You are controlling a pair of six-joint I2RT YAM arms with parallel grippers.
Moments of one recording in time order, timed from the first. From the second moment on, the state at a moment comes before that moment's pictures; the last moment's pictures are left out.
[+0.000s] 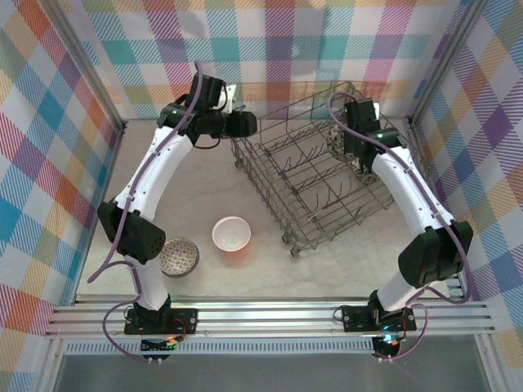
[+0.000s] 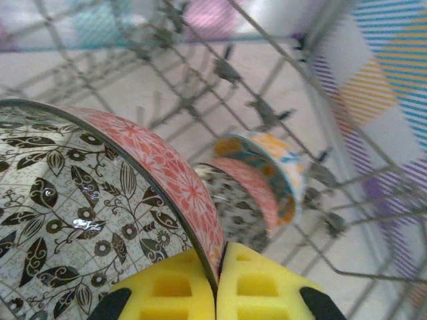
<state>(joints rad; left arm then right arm) -0.40 1.87 2.10 -0.96 0.25 -0.36 0.30 1.59 1.60 -0.87 0.54 0.23</state>
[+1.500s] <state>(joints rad) -0.36 1.84 1.92 -0.90 0.27 -0.37 0.35 1.66 1.19 -0.12 1.12 -0.53</state>
